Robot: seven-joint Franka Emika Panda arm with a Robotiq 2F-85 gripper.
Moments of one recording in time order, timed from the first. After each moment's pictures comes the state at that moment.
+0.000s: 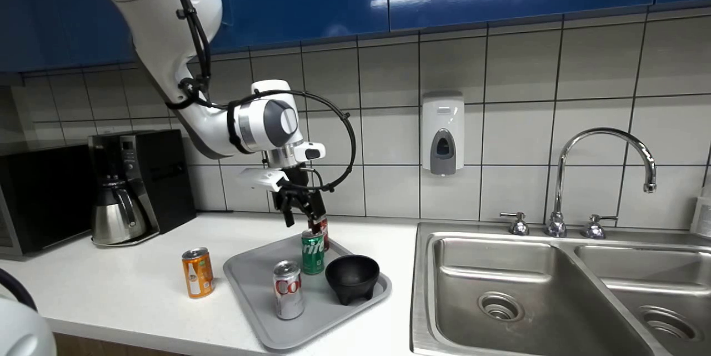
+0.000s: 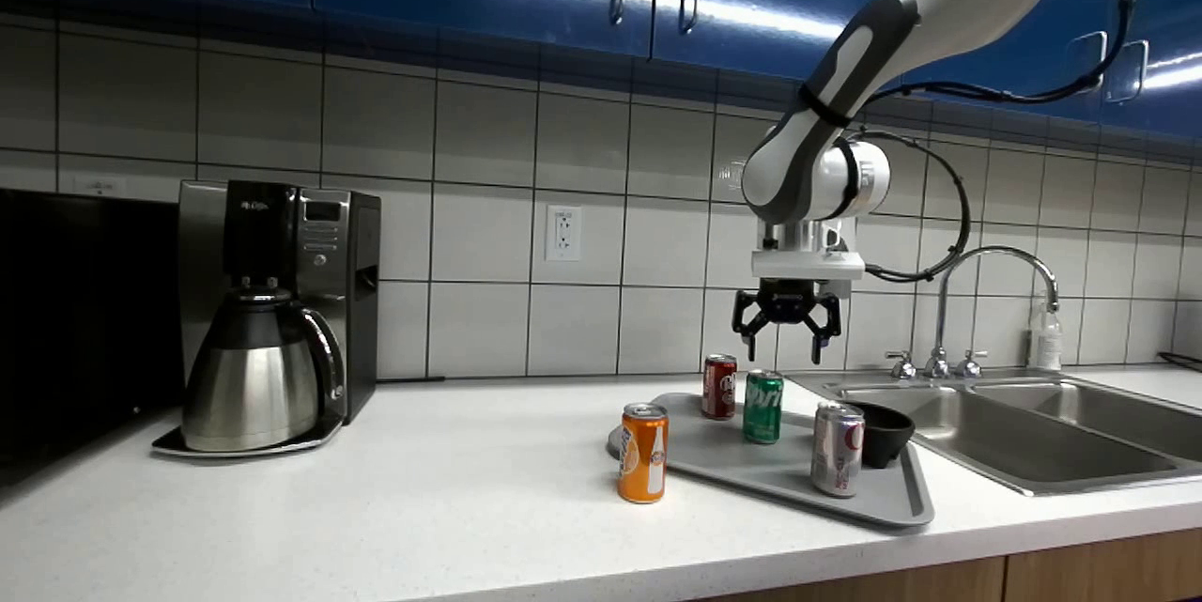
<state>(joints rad) 0.07 0.17 -0.07 -2.21 -0.14 2.47 0.47</state>
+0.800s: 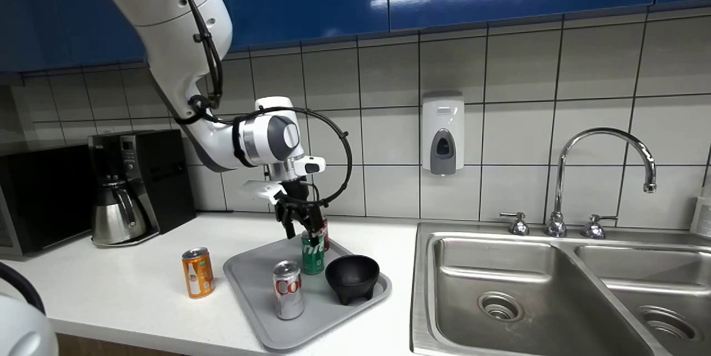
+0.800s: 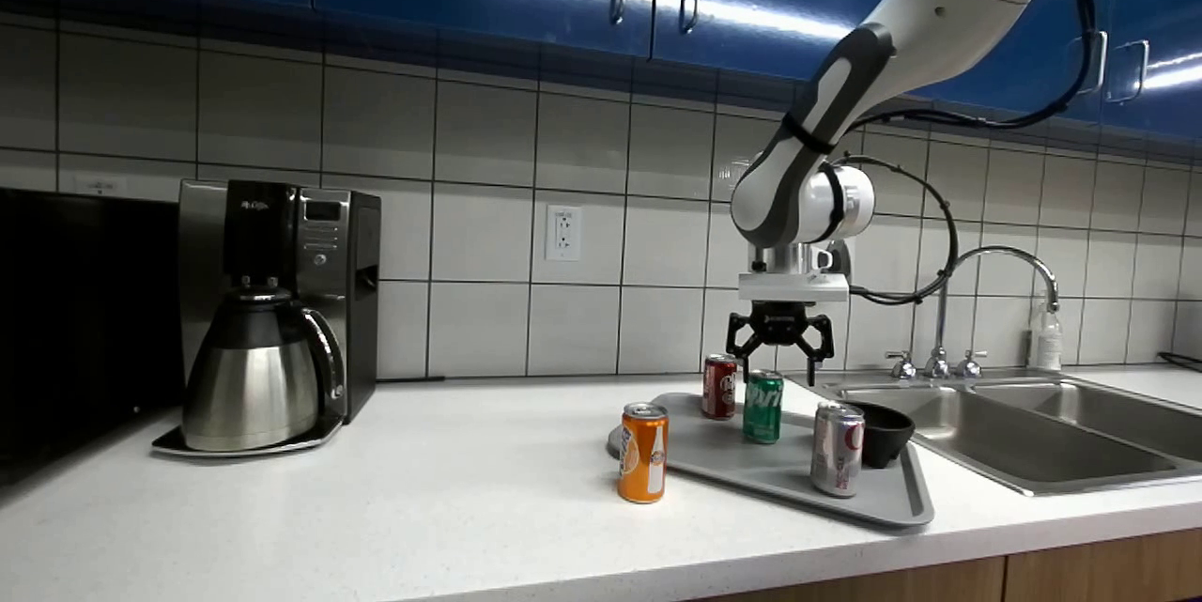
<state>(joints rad) 0.08 0.26 -0.08 -2.17 -0.14 2.47 0.55</state>
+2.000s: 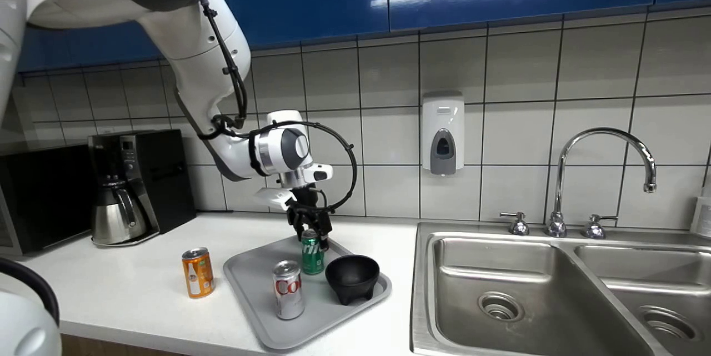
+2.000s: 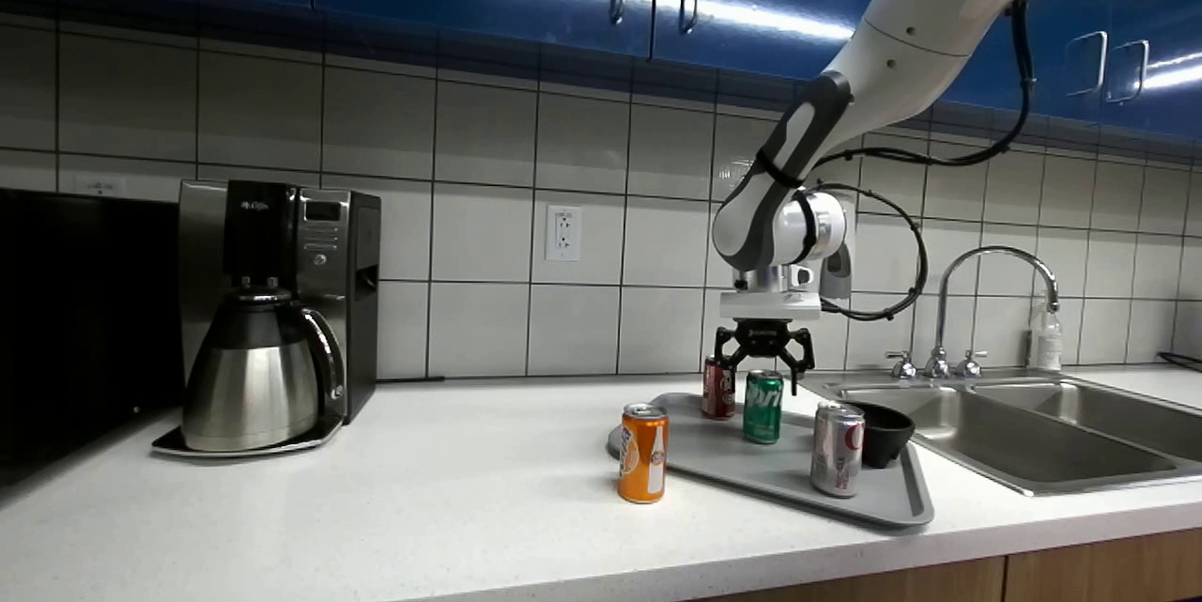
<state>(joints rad) 0.10 0.43 -0.11 -2.00 -0.14 2.47 0.58</state>
